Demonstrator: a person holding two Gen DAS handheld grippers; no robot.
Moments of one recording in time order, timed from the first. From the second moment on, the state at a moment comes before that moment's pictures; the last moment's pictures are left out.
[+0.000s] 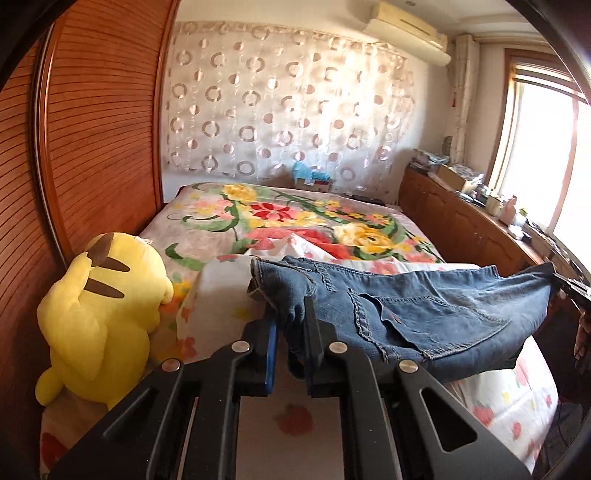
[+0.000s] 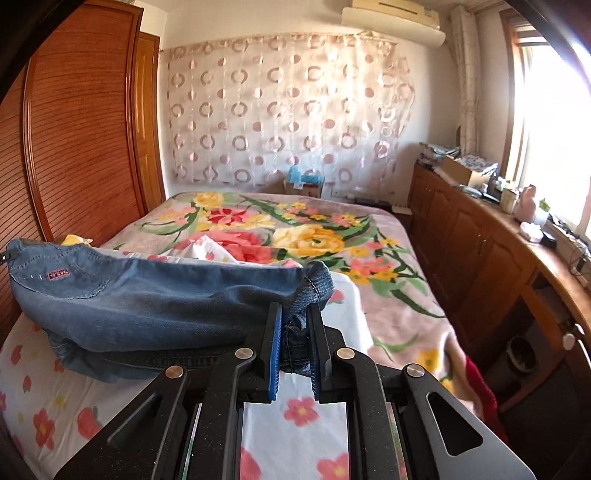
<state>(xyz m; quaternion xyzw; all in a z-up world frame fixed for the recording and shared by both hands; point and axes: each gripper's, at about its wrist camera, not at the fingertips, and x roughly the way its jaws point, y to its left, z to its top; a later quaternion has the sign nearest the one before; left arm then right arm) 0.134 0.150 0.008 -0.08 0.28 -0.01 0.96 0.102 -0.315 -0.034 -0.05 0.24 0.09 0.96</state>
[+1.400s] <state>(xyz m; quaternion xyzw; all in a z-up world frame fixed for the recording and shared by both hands) 0.020 0.094 -0.039 -0.04 0.33 -0.05 0.94 -0.013 -0.354 -0.119 0.04 0.33 0.08 0.94</state>
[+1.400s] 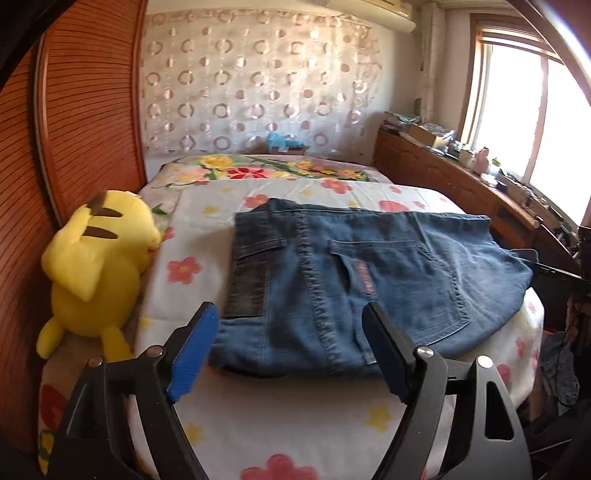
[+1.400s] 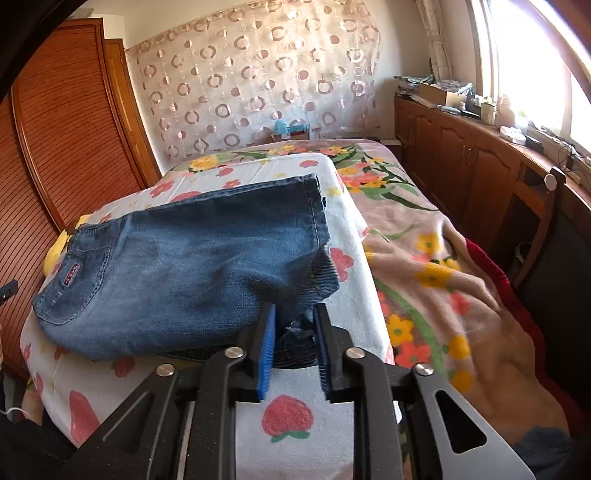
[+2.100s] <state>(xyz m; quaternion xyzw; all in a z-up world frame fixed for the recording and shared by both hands) 0.051 0.004 -0.040 0.00 0.33 -0.12 0.94 0.010 -0.366 -0.128 0.05 0.35 0.05 0.93</state>
